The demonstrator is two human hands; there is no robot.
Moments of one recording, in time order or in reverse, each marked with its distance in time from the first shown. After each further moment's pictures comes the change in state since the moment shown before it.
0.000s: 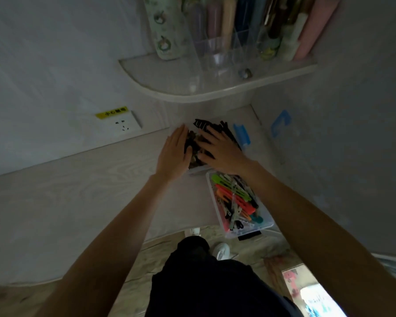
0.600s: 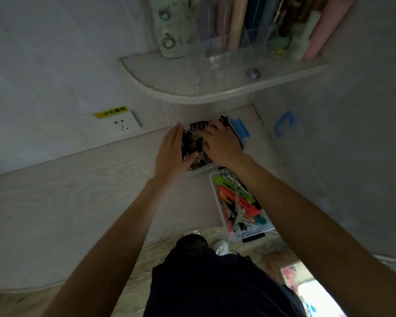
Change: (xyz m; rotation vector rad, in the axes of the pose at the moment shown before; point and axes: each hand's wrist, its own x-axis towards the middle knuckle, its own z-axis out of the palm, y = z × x) left_hand -0.002 -0.010 -0.003 -0.046 0.041 -0.011; right_hand 0.027 -0.008 -0.005 -0.064 0.223 0.090
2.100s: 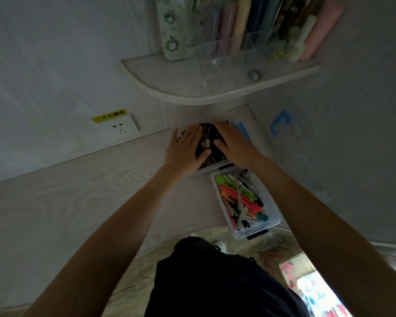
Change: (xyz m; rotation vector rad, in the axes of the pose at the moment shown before) left_hand 0.022 0.012 0.003 0.374 -0.221 0.194; right_hand -0.025 0.018 -0.020 0.232 -0.094 0.150
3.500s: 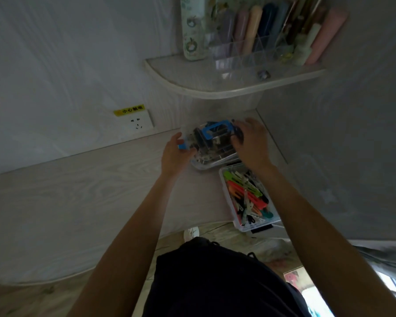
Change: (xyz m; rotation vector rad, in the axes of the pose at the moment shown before) left_hand -0.039 -0.010 -0.008 -0.981 0.235 -0.643; right_hand -0.024 -0.026 -0.007 -0.016 0.371 0.239
